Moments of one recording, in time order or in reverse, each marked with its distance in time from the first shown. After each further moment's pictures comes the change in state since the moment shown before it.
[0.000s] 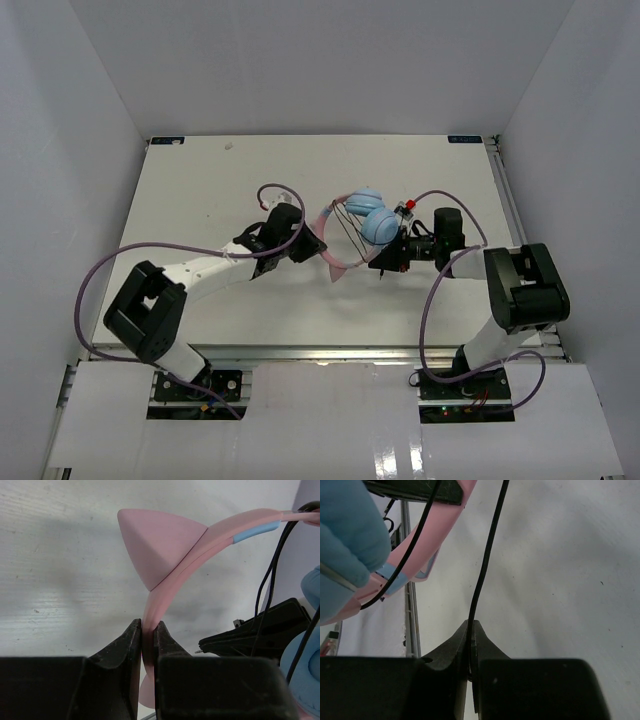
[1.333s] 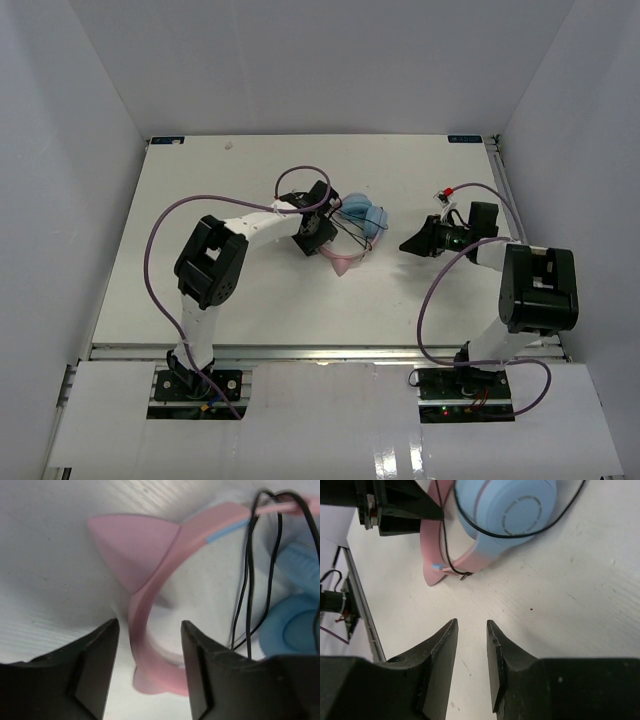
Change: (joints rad) left arm 0.005 0.508 0.567 -0.562 -0.165 -0.195; right arm -0.254 0.030 0.100 -0.264 0.138 -0.077
